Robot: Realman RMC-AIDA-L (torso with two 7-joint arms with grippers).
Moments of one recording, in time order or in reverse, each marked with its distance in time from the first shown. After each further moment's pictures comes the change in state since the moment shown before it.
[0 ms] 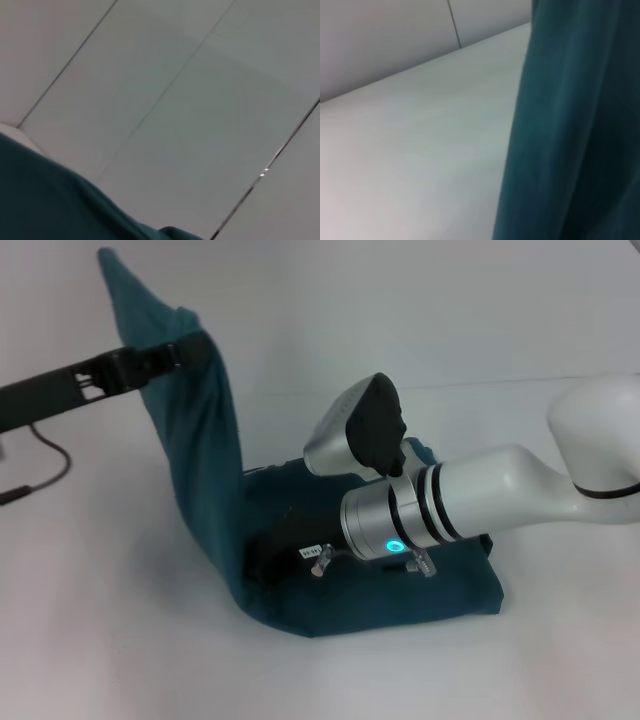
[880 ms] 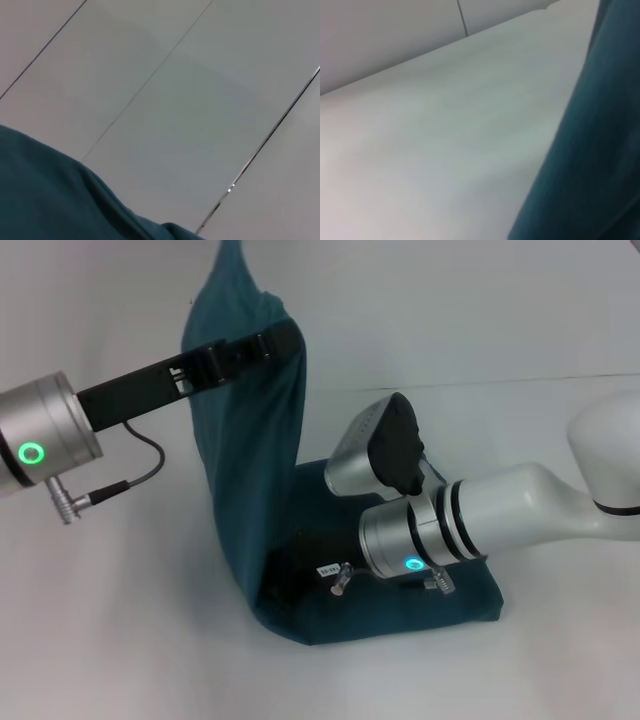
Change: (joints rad) left arm -0.037 -0.091 0.096 -0.056 -0.112 -0.088 0.066; right arm -0.049 -0.008 -0.012 -0.008 -0.006 -0.032 -0.018
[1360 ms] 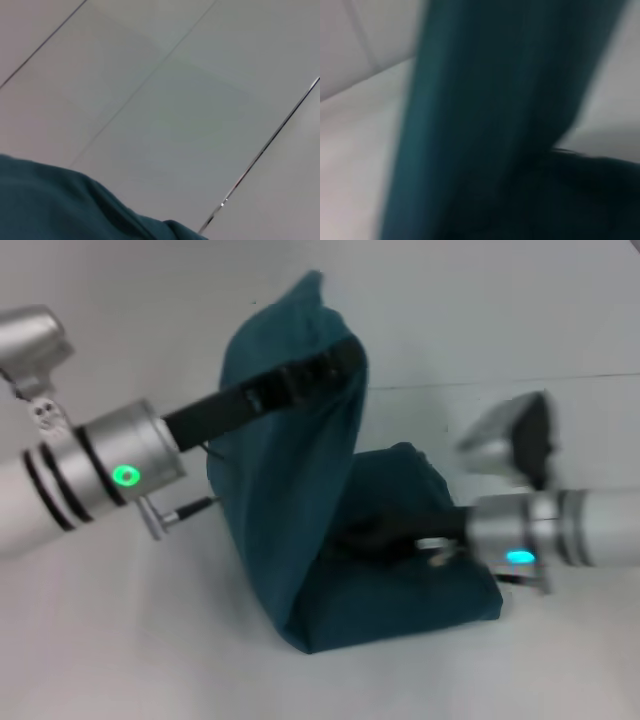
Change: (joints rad) left arm -0.061 -0.010 0.084 -0.257 -0.131 -0.122 0.199; right arm -0.257 -0.066 0.098 -0.177 -0.001 0.025 0.023
